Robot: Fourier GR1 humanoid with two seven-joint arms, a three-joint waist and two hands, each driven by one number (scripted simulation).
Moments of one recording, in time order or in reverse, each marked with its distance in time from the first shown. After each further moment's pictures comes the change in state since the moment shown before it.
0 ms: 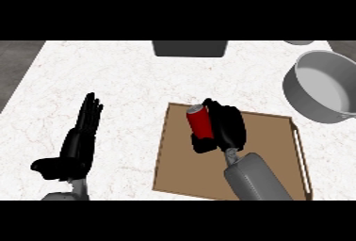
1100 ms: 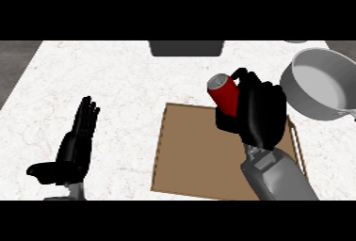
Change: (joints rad) left arm 0.030 -0.009 0.021 -0.011 -0.009 -0.014 -0.010; right arm -0.059 -0.052 -0.046 -0.408 0.264 0.107 0.280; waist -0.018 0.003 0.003
